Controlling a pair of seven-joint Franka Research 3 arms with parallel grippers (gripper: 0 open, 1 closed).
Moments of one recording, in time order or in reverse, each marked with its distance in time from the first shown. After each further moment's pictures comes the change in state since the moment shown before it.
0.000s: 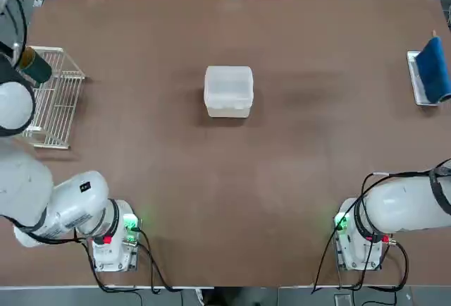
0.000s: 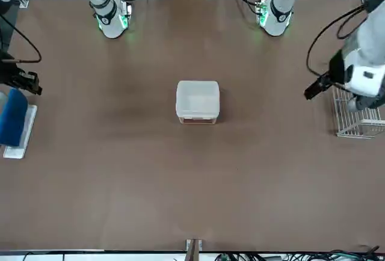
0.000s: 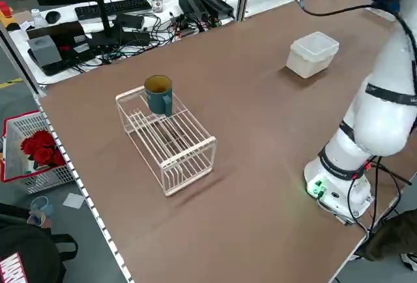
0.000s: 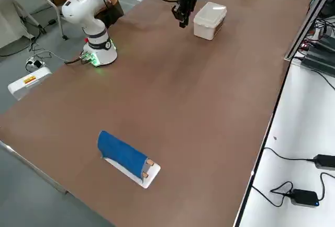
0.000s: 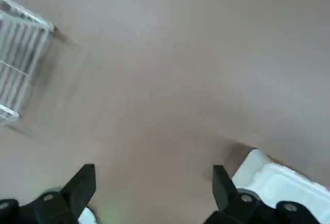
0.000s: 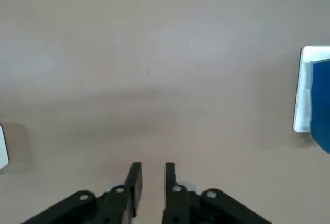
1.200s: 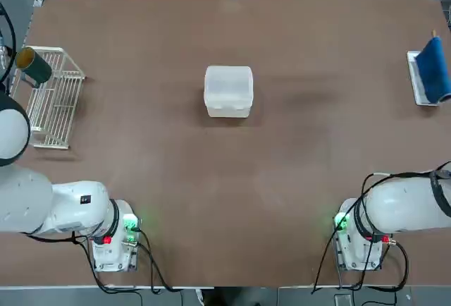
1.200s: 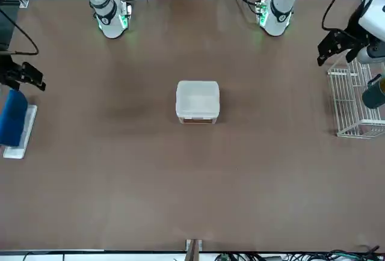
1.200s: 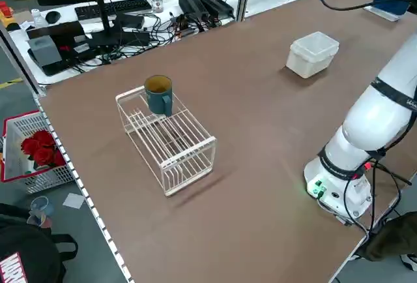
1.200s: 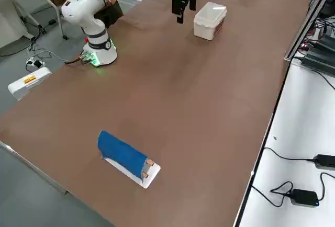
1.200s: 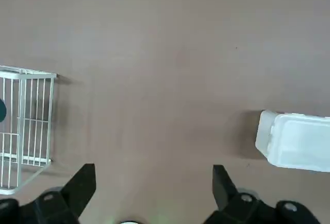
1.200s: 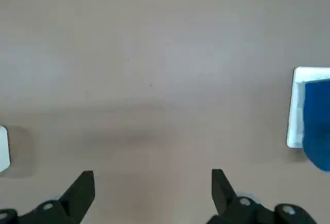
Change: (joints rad) left arm -0.215 -0.149 0.248 -0.035 -0.059 -0.023 0.365; right arm -0.060 -0.025 0.068 0.034 -0.017 0.020 -0.035
